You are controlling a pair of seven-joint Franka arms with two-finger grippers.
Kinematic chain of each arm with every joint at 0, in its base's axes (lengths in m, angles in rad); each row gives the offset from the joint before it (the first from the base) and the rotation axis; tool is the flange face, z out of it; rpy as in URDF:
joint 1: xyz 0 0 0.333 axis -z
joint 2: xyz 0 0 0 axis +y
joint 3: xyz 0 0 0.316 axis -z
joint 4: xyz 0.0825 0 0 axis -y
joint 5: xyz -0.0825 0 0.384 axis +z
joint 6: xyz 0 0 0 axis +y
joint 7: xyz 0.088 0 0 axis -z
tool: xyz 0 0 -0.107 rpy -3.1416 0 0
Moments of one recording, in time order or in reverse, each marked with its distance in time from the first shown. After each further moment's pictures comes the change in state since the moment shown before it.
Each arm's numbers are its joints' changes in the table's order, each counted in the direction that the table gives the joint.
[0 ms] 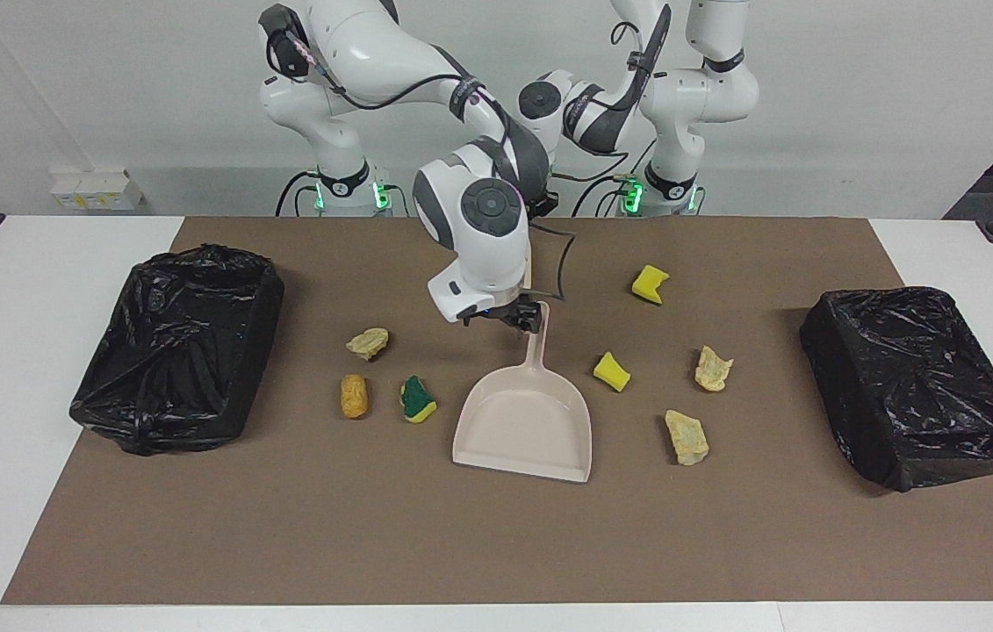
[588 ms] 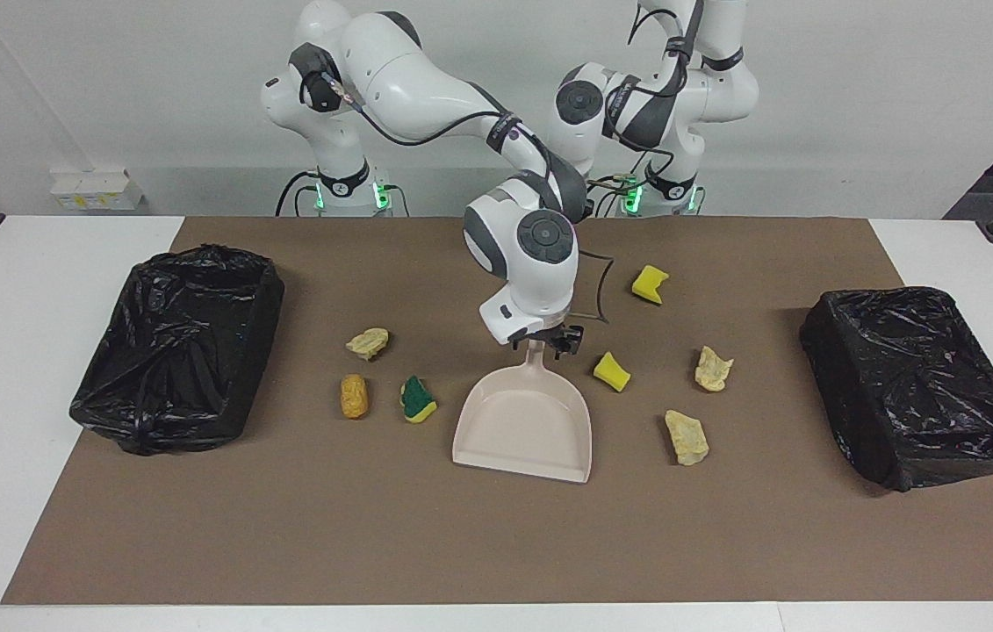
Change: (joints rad) left arm -0.012 -0.053 -0.259 0.103 0.126 0.246 0.239; right arm -0.044 0.083 0.002 0.060 0.001 -0.025 0.015
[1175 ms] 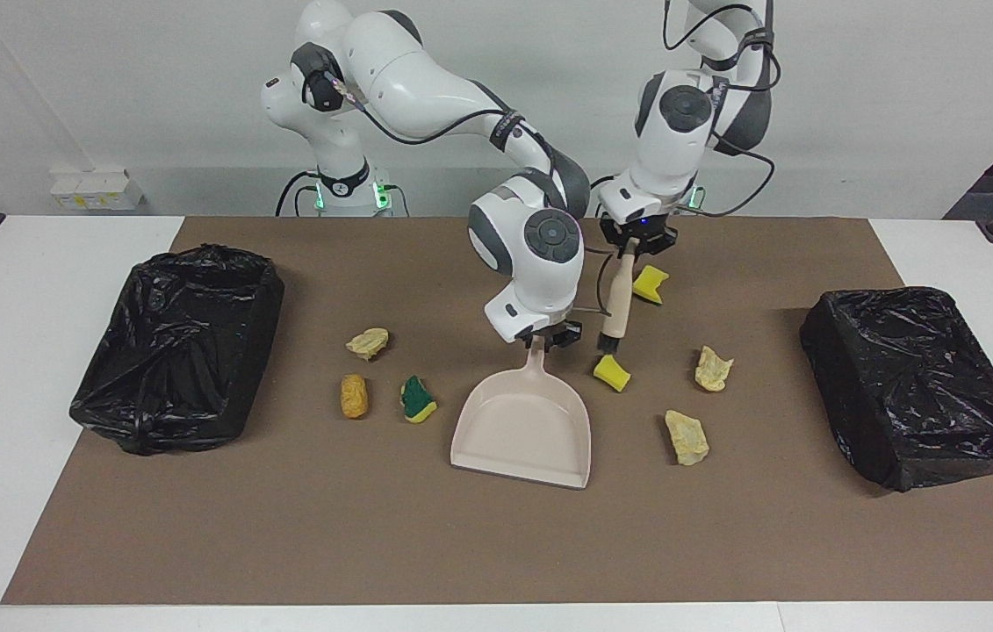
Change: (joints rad) left arm -0.027 0.087 -0.371 0.094 0.247 -0.041 0.419; right arm 0.000 -0.016 0.001 -0.004 -0.020 0.025 -0.134
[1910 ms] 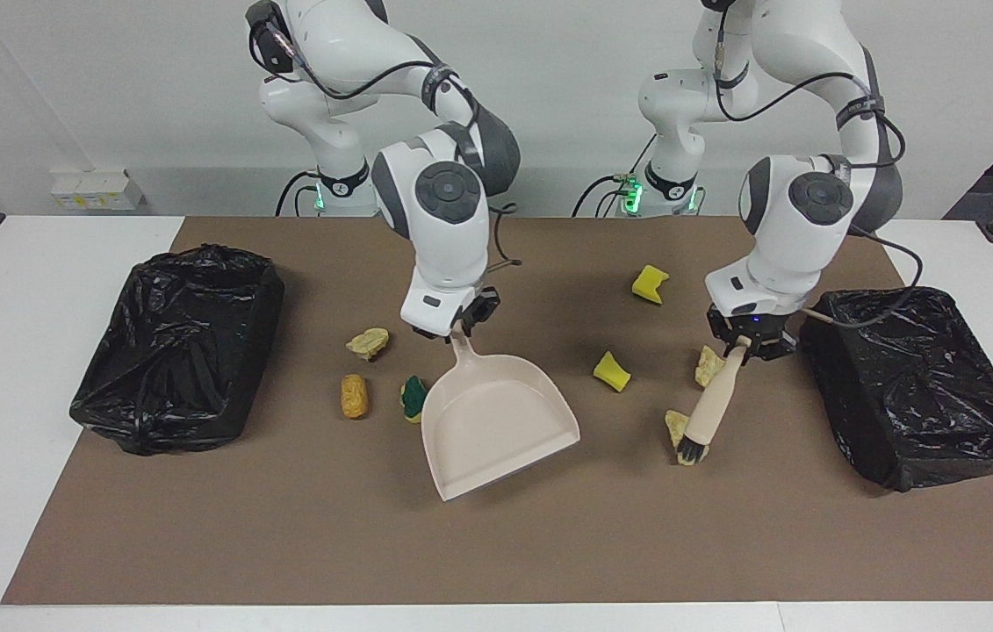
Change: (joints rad) left arm -0.008 0.512 -0.206 0.500 0.236 -0.107 0.417; right arm 0.236 -0.236 0.003 -0.159 -0.070 0.184 -0.946
